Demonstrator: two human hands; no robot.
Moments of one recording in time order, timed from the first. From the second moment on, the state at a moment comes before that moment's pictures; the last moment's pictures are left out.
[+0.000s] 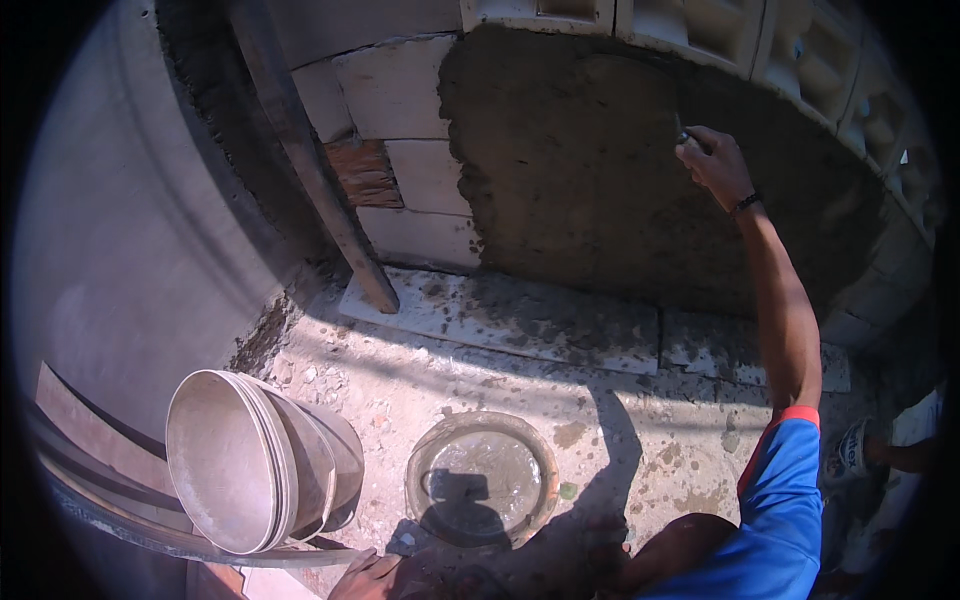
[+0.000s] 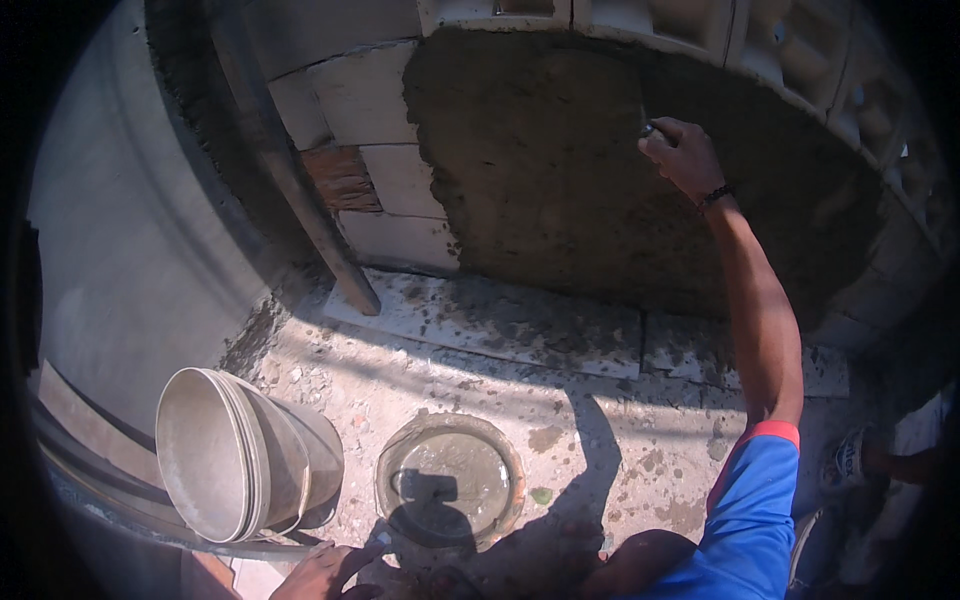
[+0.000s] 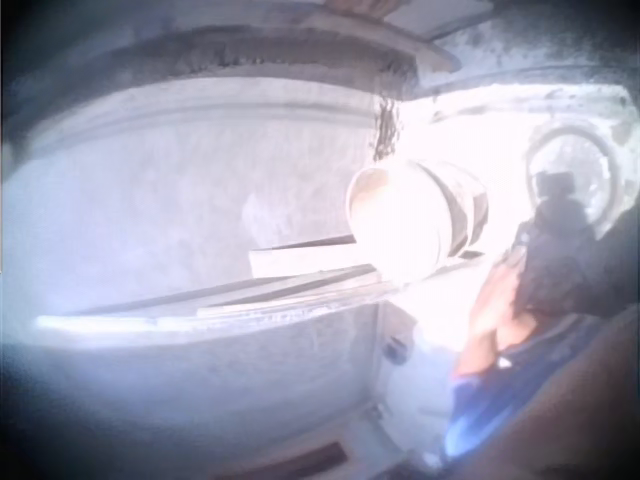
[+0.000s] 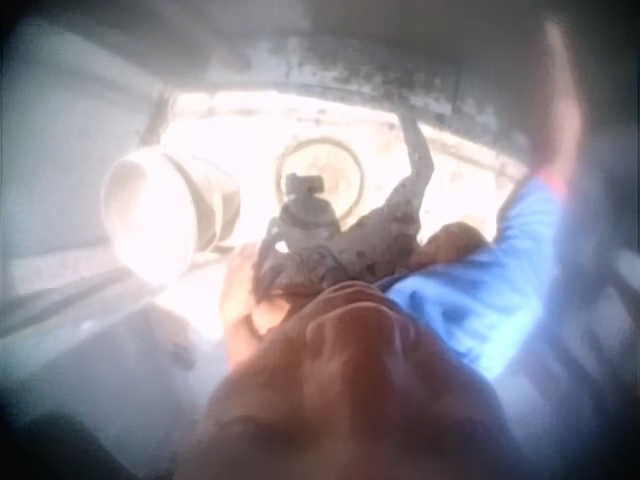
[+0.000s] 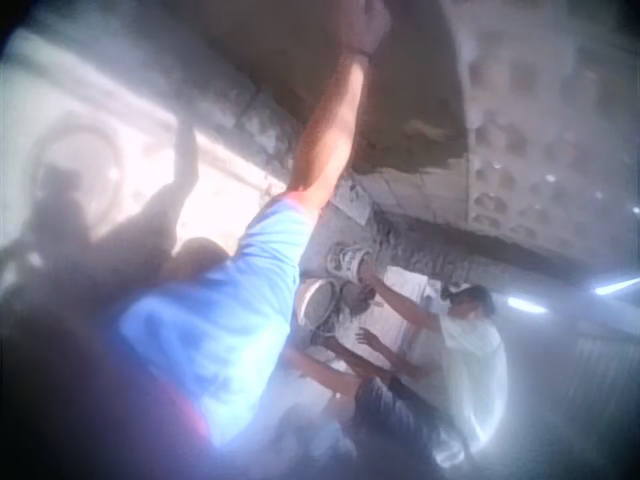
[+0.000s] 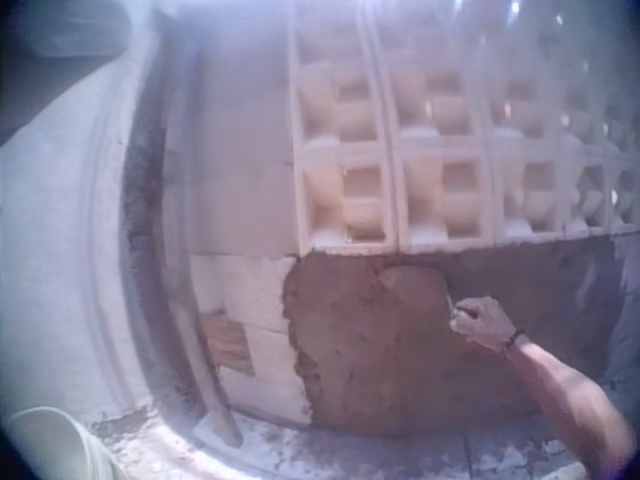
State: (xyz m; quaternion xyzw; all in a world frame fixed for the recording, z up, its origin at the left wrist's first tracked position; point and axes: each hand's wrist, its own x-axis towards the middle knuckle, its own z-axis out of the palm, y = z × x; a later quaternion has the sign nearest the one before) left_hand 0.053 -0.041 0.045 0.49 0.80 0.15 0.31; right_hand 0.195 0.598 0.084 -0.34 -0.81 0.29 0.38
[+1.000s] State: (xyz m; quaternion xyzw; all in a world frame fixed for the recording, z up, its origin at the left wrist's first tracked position) left_hand 0.057 -0.074 0.049 0.54 0.79 0.19 0.22; right_hand 0.140 0.241 -0.080 0.04 -0.97 -0.01 -0.24
